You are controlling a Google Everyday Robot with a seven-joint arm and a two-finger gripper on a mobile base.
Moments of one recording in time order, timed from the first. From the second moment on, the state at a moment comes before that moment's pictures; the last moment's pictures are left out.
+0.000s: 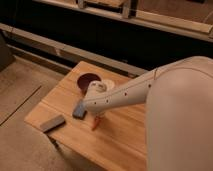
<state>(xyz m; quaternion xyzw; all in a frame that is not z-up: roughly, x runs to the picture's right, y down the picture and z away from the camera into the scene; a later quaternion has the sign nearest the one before) -0.050 0.139 0.802 -0.16 0.15 0.69 0.69</state>
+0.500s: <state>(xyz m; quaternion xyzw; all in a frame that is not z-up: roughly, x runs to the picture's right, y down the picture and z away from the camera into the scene) -0.051 0.098 0.780 -0.14 0.13 0.68 0.71</state>
